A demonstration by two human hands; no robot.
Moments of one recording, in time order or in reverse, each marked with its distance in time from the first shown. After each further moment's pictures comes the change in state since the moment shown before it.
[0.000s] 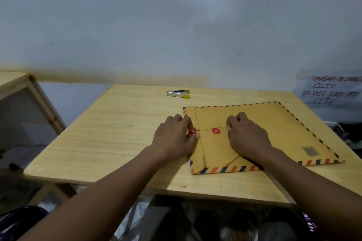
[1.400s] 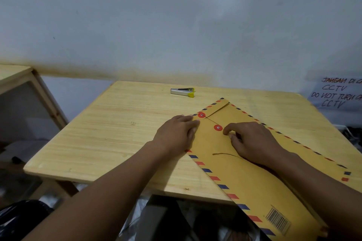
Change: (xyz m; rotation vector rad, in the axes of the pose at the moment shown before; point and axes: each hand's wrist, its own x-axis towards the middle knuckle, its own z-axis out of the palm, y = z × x) left_hand 0.017 -0.024 0.019 0.007 -0.043 0.107; right_hand -0.001 0.001 -0.010 0.116 -0.036 -0.249
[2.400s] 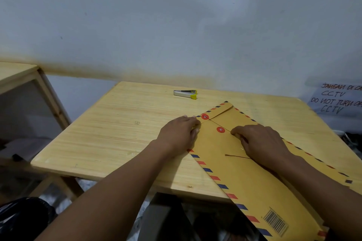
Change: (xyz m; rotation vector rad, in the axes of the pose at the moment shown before) left_hand 0.001 0.002 -0.003 0.000 -0.018 -0.050; right_hand -0.007 -0.002 -0.013 -0.228 -0.079 0.094
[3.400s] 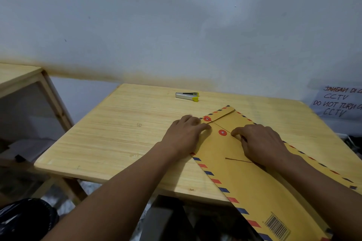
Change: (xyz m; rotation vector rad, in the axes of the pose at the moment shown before) left_hand 0.004 0.007 -0.002 0.183 -0.040 0.126; right_hand 0.011 -0.003 0.003 0.002 -0.008 0.045
